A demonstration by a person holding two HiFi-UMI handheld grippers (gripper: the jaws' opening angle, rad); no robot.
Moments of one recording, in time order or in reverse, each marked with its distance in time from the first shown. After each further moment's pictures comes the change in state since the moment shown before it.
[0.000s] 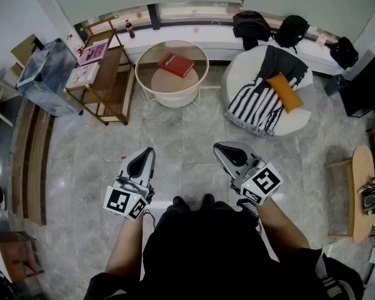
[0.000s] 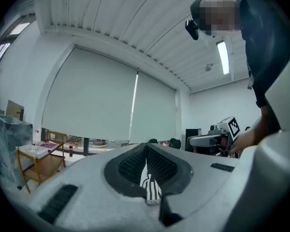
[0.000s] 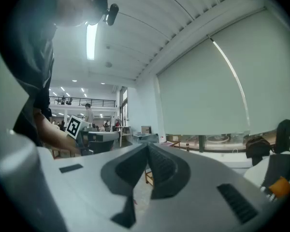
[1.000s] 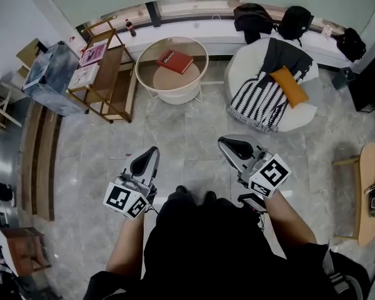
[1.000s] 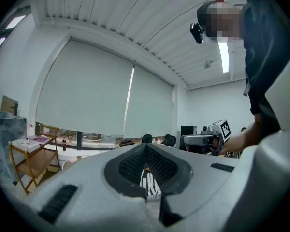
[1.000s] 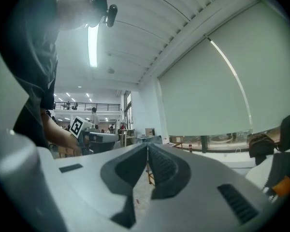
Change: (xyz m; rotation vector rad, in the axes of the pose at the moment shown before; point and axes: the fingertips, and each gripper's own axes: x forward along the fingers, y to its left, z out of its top) left arm 0.040 -0.060 -0.008 -0.025 0.064 -0.045; right arm -0.051 -0.048 0.000 0.018 -0.030 0.068
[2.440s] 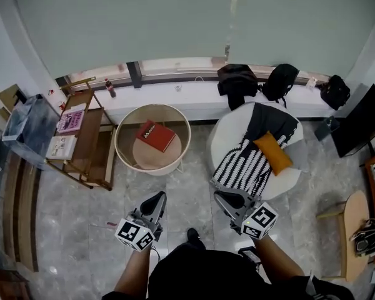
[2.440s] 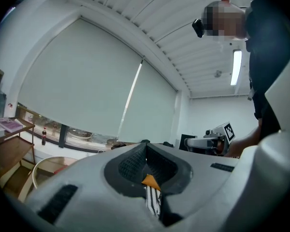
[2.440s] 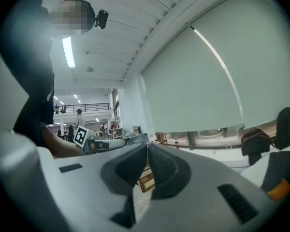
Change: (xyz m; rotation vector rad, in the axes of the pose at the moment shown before) left arm 0.249 0.120 -0.004 -0.131 -0.039 -0.097; right arm 0.084 -0.230 0.010 0.108 0.054 -0.092
